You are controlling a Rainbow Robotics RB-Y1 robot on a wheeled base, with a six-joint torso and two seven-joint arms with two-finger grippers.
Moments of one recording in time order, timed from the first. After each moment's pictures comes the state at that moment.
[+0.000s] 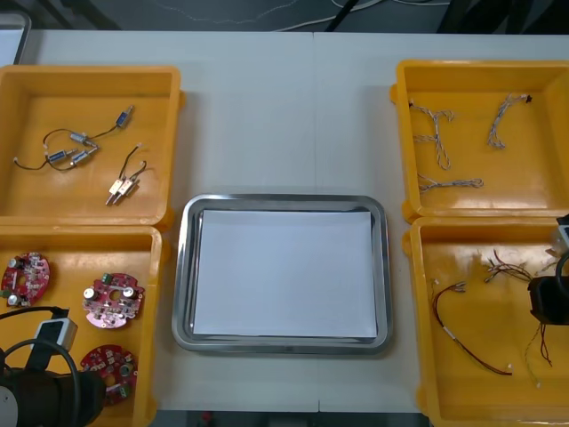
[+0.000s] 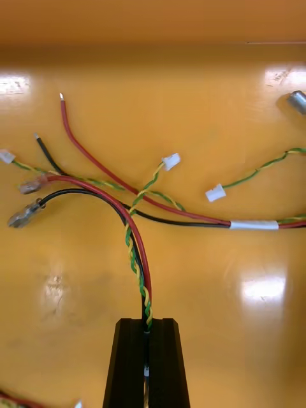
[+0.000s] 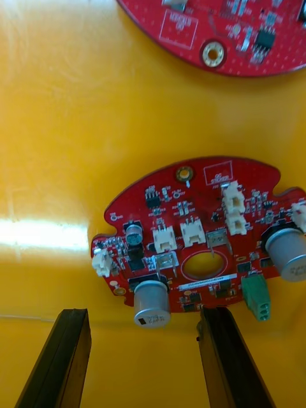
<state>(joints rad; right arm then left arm) 0.09 -0.50 -0.34 -2.05 -0.58 1.63 1.63 0.55 0.23 0.13 -2.38 0.34 1.50 -1.52</state>
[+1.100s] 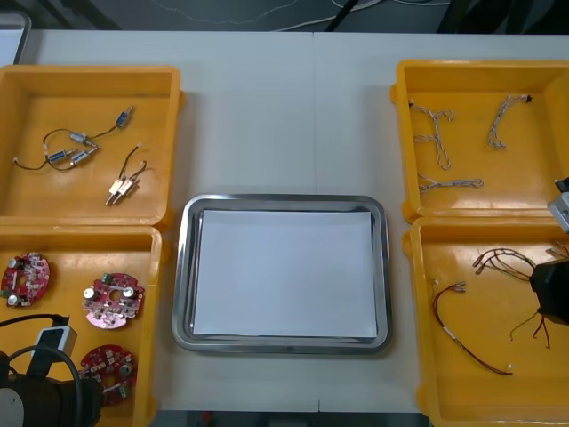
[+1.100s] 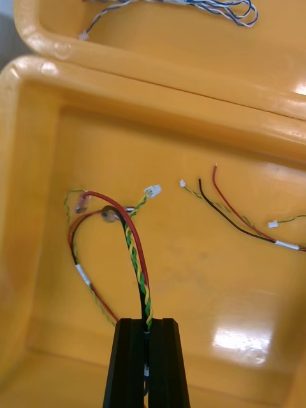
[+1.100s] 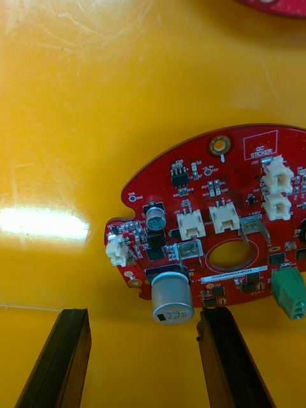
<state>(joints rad) 0.06 -0.50 -0.40 -2.52 -0.75 1.92 1.57 0.56 0.23 0.12 -2.34 0.31 1.50 -1.52</state>
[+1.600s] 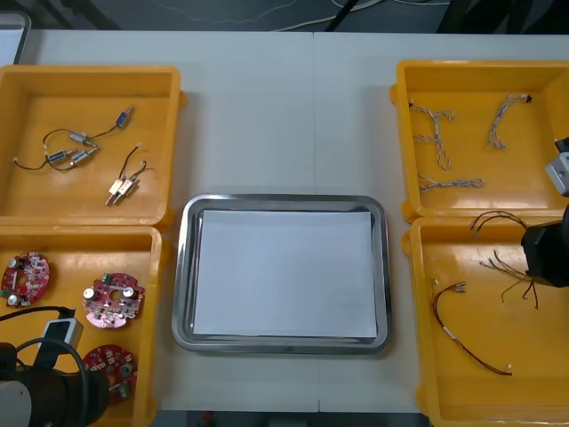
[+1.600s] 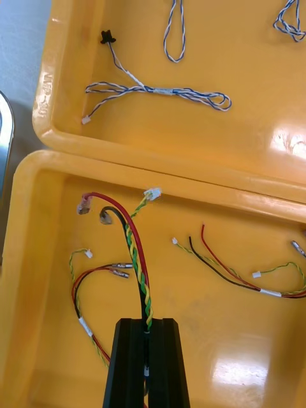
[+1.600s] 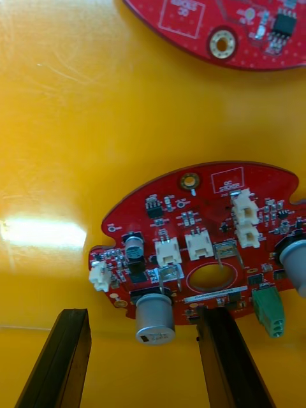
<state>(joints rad) -0.06 -0.50 -0.35 -2.52 -0.68 1.92 1.51 0.53 0.23 0.11 -2.34 0.29 1.50 -1.52</state>
